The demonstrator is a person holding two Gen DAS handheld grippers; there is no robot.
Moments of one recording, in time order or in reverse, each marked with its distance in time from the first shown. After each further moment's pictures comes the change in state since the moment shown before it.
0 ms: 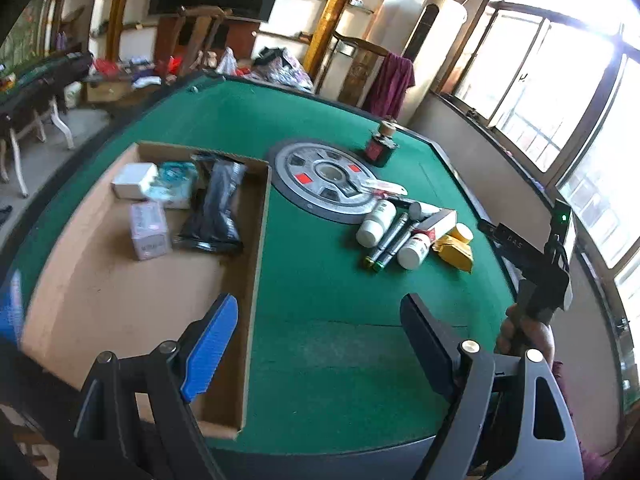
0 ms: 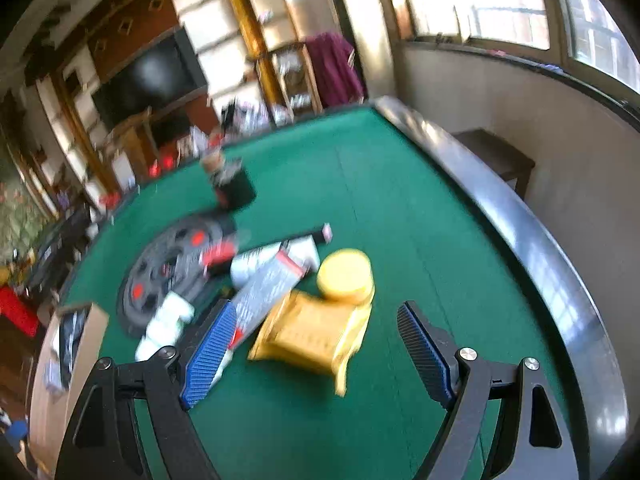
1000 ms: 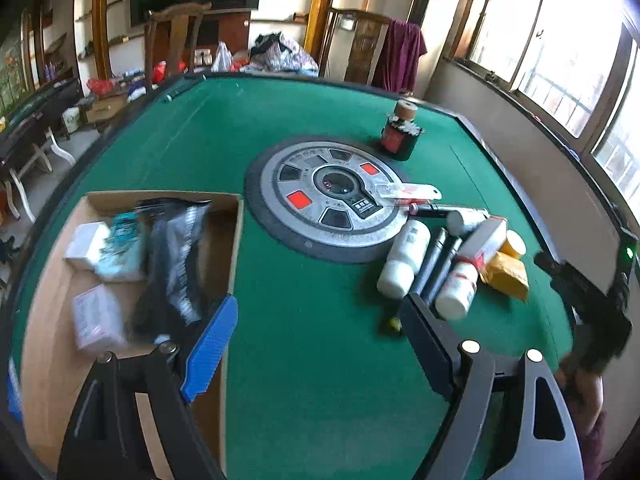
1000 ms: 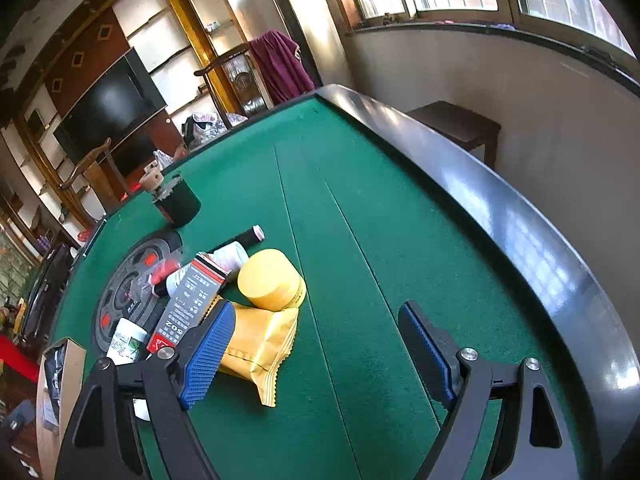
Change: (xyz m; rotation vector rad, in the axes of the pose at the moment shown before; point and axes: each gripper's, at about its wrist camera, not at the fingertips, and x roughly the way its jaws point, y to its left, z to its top) left arm 0.122 -0.035 0.072 0.097 0.106 0.091; right arm 0.012 -0.052 -0.003 0.153 0.064 -0.065
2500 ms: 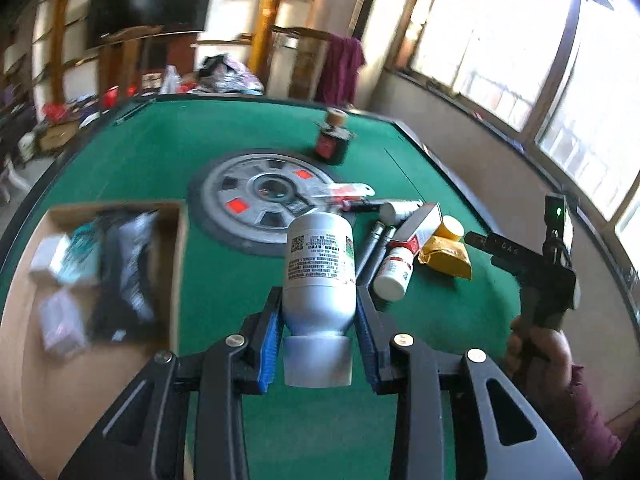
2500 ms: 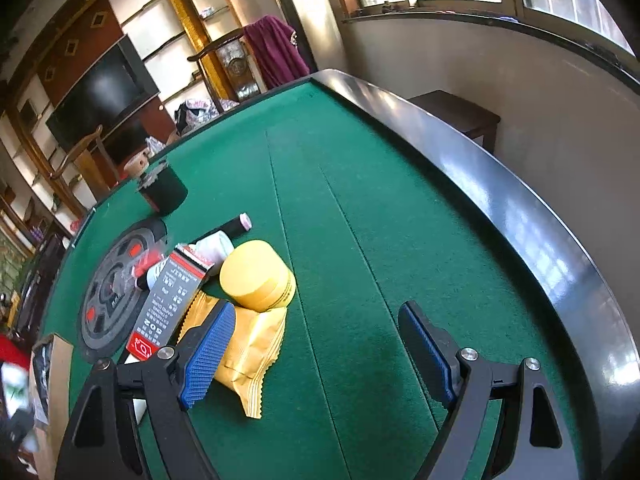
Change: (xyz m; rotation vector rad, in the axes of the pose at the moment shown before) left arm -0.037 -0.010 -0.039 0.074 -0.097 -0.177; right arm 0.019 -0.001 0.003 -0.008 0.035 -0.027
